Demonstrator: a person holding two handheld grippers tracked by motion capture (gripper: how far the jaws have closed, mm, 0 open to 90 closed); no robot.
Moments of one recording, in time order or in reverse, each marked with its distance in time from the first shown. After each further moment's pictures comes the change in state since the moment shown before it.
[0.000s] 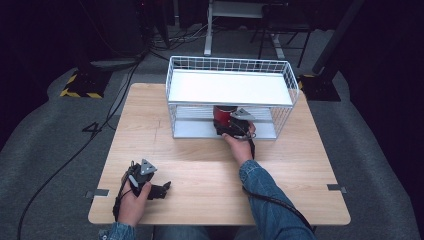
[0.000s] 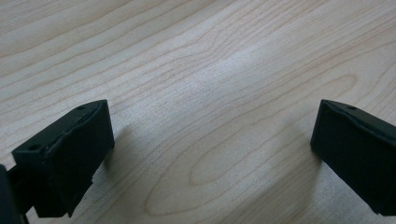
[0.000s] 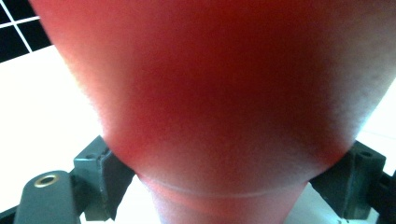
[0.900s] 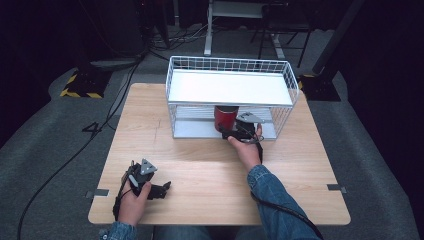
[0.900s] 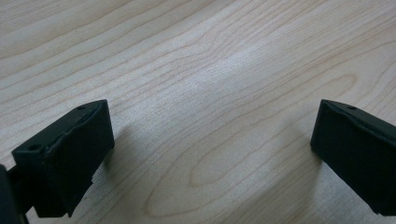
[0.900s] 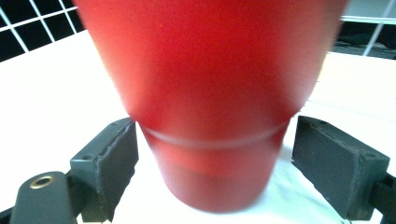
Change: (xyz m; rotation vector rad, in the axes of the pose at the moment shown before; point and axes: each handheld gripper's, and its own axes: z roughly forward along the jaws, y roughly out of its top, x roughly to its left) left arm 0.001 0.001 0.000 0.001 -0.001 0.008; right arm -0.005 -0.001 -0.031 0.040 0.027 0.010
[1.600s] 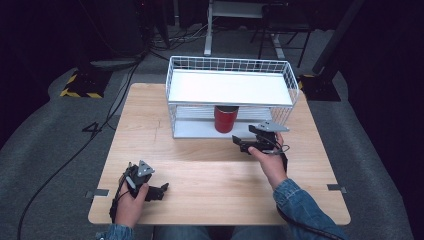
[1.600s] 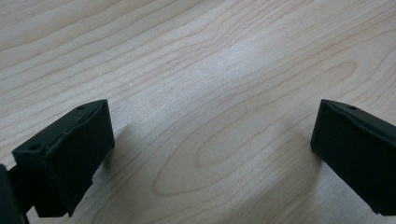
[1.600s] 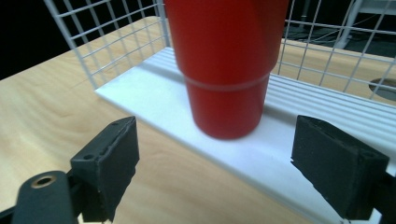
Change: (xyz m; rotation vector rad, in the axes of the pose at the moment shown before) left arm 0.002 -0.008 -0.006 -0.003 -0.004 -0.010; right arm -0.007 0.005 -0.091 0.041 0.117 -0.006
